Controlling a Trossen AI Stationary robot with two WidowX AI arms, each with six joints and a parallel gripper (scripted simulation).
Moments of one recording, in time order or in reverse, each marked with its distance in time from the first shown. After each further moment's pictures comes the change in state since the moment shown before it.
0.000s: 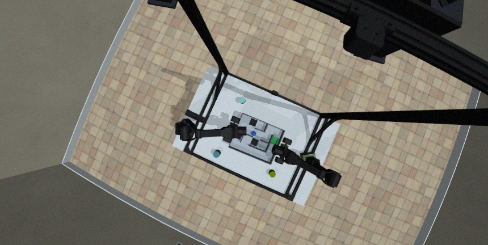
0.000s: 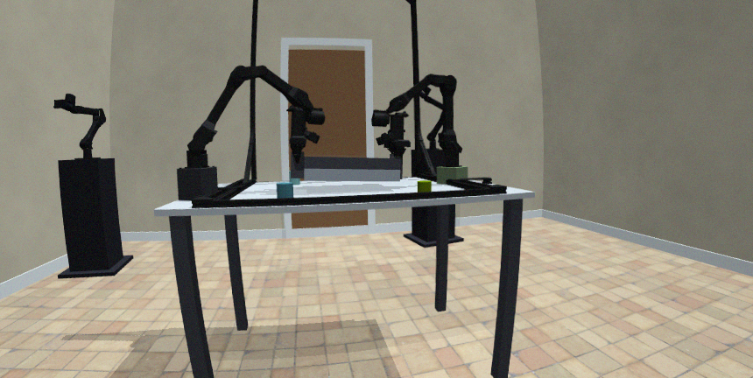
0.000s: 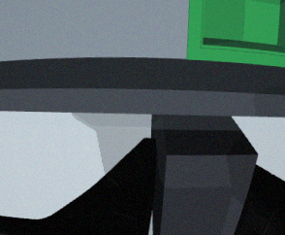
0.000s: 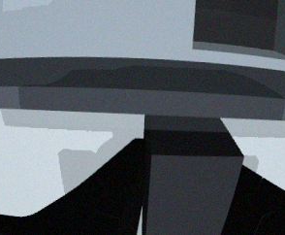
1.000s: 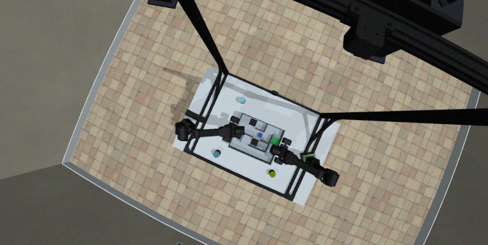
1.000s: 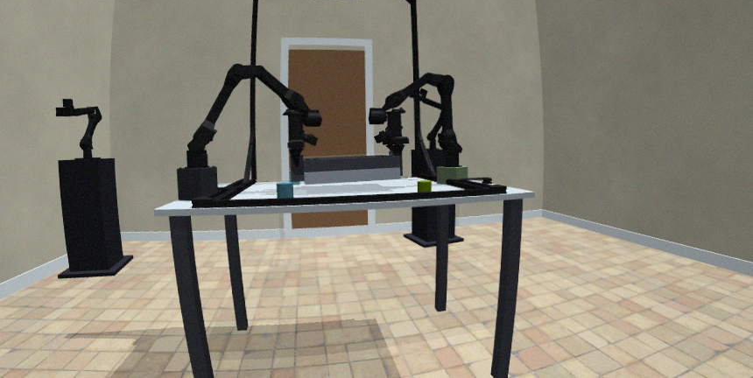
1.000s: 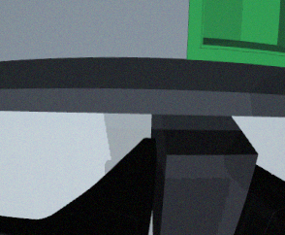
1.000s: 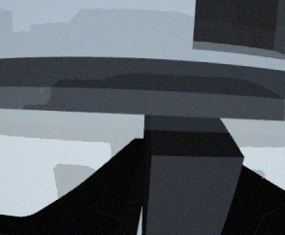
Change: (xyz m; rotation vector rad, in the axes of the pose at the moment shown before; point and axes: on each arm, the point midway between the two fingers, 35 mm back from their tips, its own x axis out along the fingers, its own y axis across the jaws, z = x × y) left arm -0.013 0.001 0.004 0.000 0.065 -0.015; right arm 0.013 -0.001 -0.003 0.000 -0.063 0.015
